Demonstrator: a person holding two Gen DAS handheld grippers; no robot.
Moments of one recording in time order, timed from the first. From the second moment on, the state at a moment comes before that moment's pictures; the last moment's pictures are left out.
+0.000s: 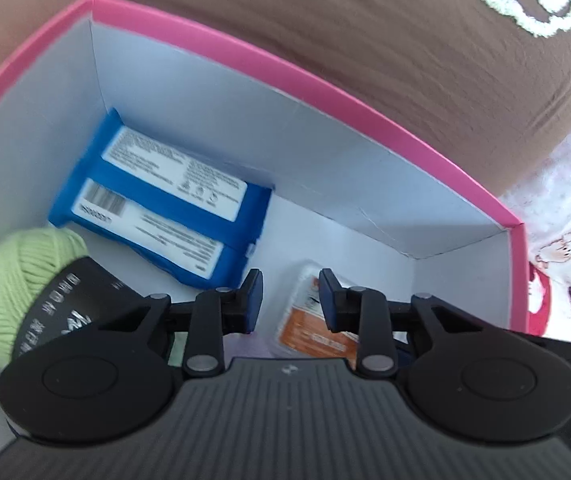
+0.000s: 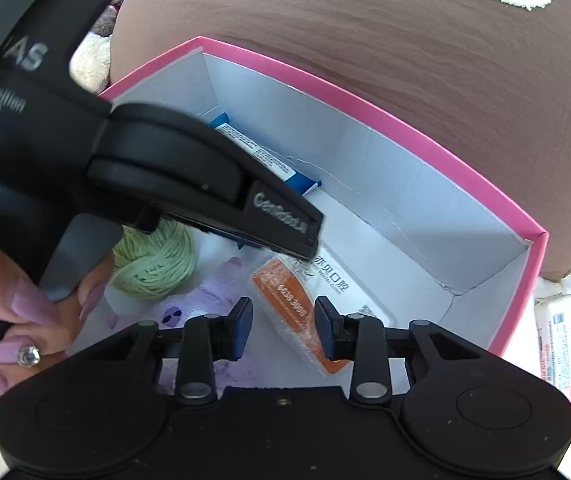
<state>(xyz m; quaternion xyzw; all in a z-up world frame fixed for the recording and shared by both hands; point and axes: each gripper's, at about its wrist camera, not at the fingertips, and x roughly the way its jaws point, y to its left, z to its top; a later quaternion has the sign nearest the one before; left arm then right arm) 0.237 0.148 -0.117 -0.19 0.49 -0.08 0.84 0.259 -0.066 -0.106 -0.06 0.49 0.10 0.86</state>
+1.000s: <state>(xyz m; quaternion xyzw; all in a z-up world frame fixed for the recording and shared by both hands) 0.205 0.121 -0.099 -0.10 0.49 -0.10 0.86 0.185 -0.124 -0.051 0.02 0.43 0.17 0.88</state>
